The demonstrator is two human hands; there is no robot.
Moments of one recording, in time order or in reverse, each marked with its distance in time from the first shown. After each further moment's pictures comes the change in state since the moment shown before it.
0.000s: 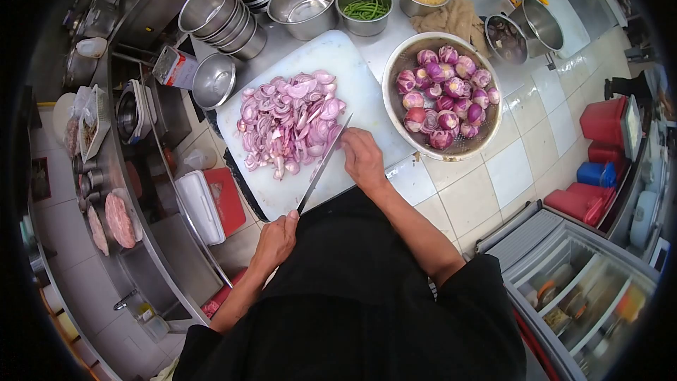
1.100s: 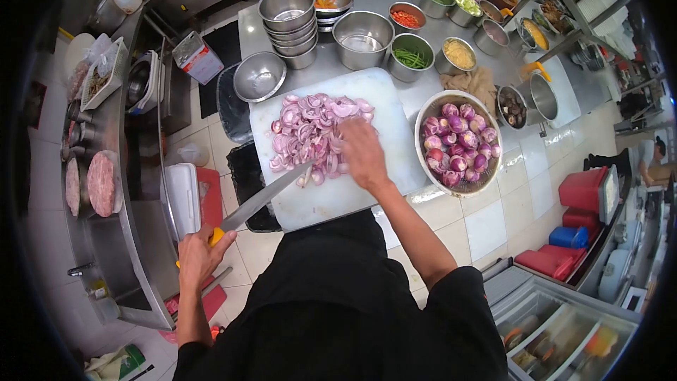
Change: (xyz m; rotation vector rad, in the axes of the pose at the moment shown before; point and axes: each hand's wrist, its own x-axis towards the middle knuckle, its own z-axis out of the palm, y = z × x) left_hand -0.093 -0.069 -0.126 0.212 0.443 -0.093; right_hand 0.064 -0.040 0.024 -0.054 -0.309 -0.316
